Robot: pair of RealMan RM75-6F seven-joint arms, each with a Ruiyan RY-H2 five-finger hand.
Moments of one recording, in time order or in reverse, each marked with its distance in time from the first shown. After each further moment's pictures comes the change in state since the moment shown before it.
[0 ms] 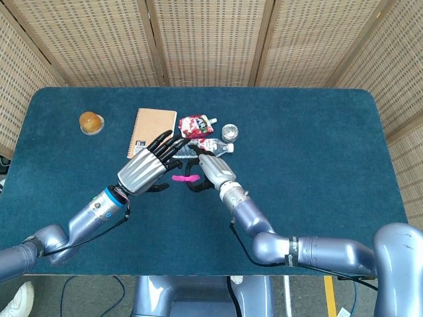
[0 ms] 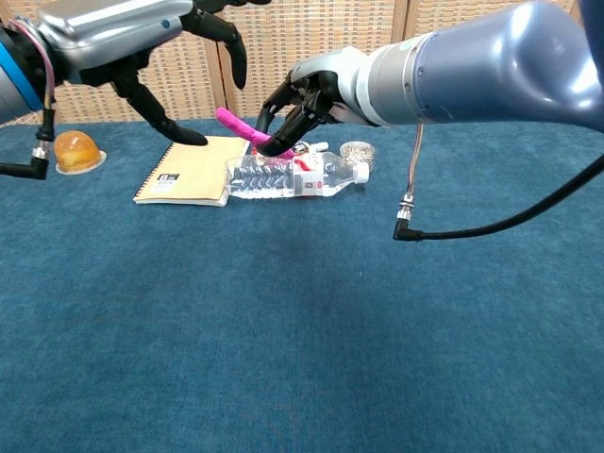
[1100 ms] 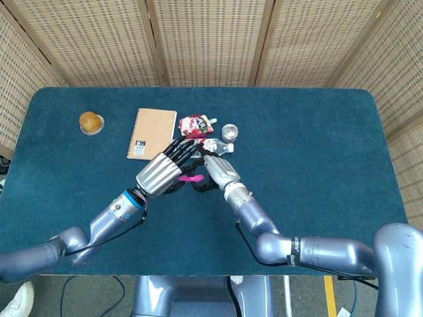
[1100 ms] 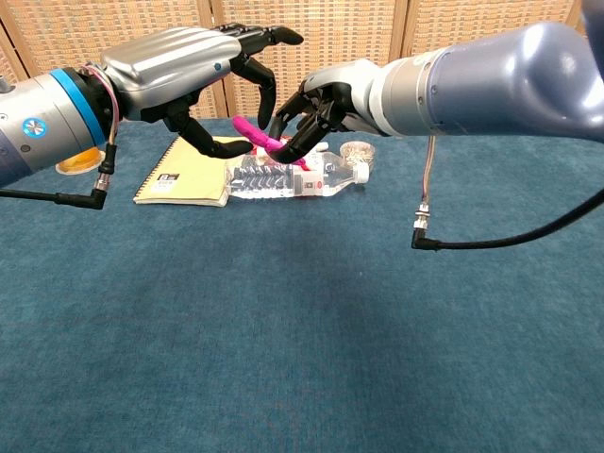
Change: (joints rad) left arm -0.062 -0.122 0.026 0.061 -0.101 -0.031 0.076; right arm -0.005 0.003 -0.046 0.024 -0.040 -0.009 0.071
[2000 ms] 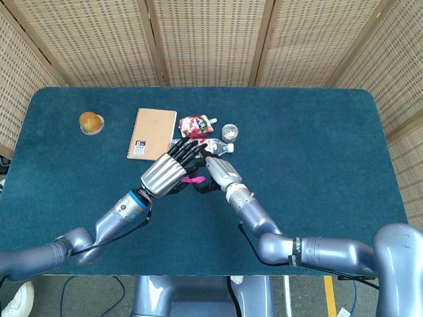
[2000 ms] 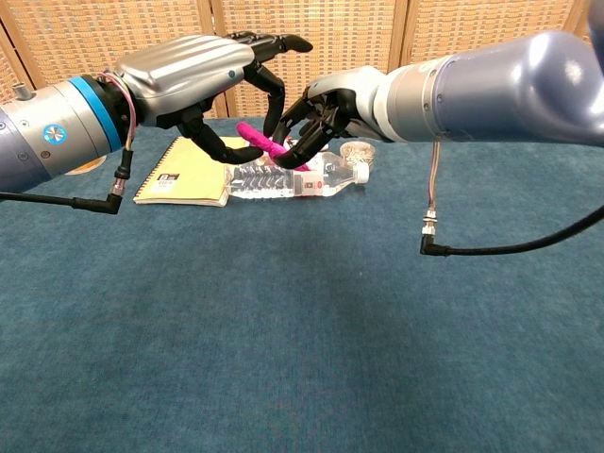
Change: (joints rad) left arm -0.026 -0.027 0.010 0.005 -0.044 -0.002 0.025; right arm -0.004 0.005 -0.018 0.005 -0.019 -0.014 0.039
